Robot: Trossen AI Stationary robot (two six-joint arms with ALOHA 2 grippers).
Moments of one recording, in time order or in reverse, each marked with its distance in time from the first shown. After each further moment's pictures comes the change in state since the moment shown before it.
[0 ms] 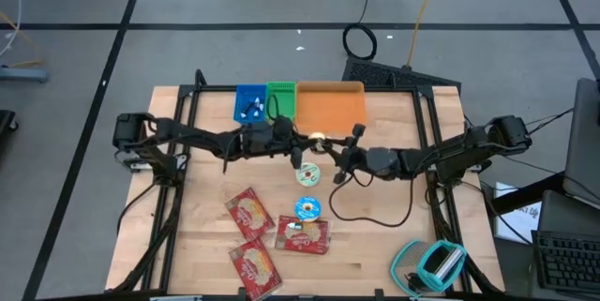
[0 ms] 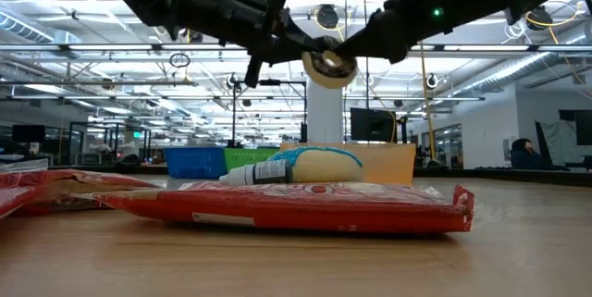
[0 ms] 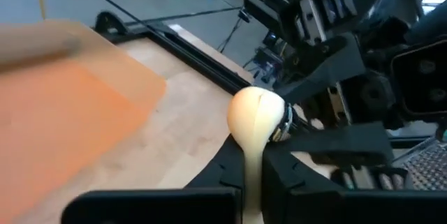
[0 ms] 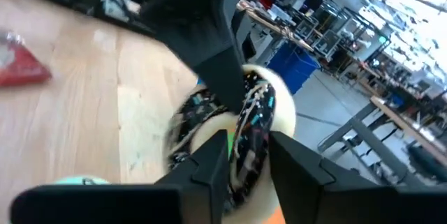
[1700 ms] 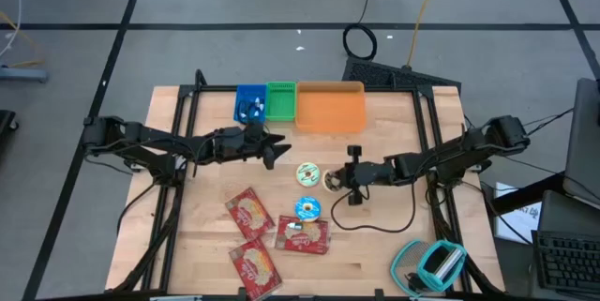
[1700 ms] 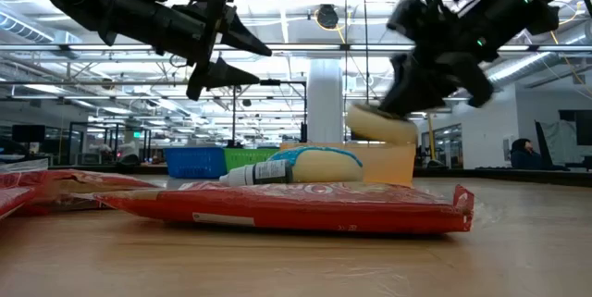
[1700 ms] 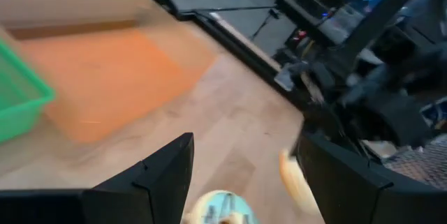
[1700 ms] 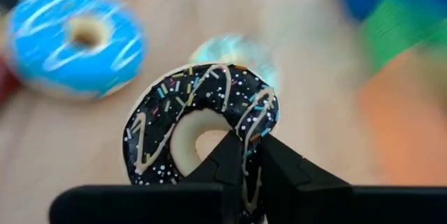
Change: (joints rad) left arm -0.027 -0.271 -0.314 -0.022 -0.072 -0.108; right arm 0.039 0.017 -0.004 -0.444 -0.263 0.246
